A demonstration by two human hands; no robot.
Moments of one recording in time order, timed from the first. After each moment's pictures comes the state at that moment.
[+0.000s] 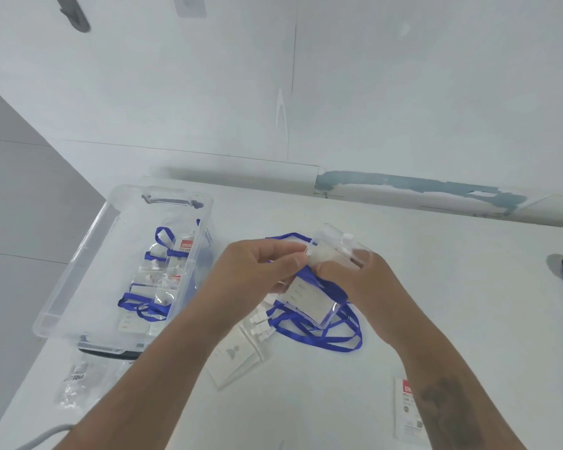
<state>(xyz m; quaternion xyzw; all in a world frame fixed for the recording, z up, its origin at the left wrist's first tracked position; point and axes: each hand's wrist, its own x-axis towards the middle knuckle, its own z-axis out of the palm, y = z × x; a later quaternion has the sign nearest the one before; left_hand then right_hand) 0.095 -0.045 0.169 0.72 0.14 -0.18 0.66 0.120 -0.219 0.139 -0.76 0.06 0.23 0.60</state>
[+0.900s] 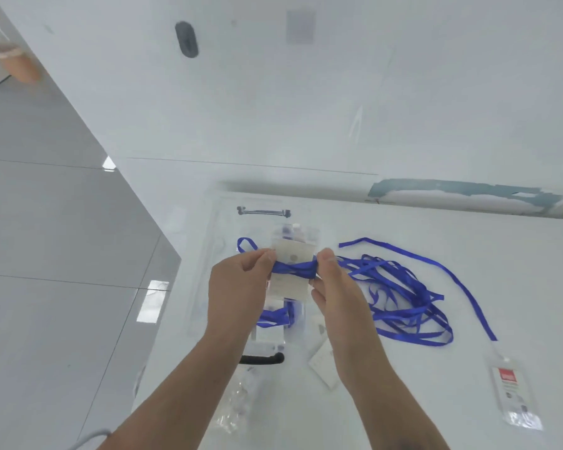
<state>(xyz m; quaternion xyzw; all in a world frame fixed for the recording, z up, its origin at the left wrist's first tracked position) 0.061 0.138 0.141 0.74 0.27 -0.02 0.61 0.050 0.012 0.136 -0.66 0.16 0.14 0.72</state>
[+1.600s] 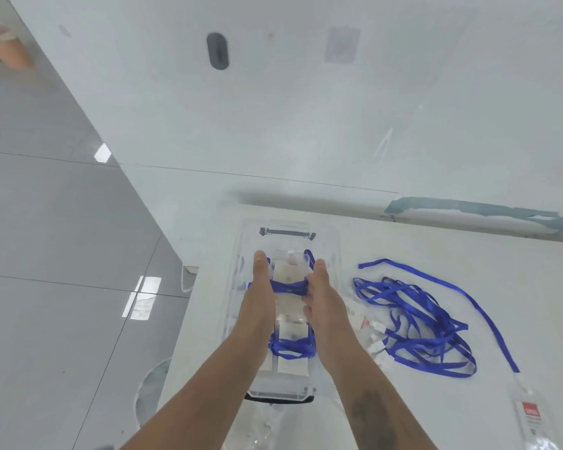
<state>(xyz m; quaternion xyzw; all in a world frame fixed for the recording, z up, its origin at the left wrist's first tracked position) 0.107 0.179 0.116 0.61 0.34 -0.19 0.69 0.115 0.082 0.100 -0.65 0.30 0.23 0.66</state>
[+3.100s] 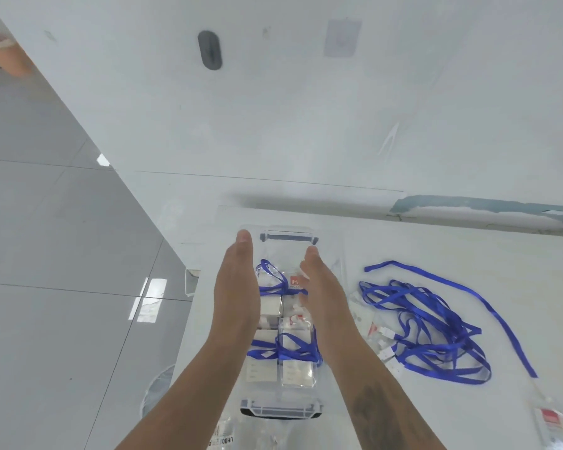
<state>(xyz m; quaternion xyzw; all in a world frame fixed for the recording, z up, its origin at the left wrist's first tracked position) 0.134 0.207 0.117 0.67 0.28 -0.01 0.69 0.145 0.096 0.111 -0.67 0.26 0.23 0.65</state>
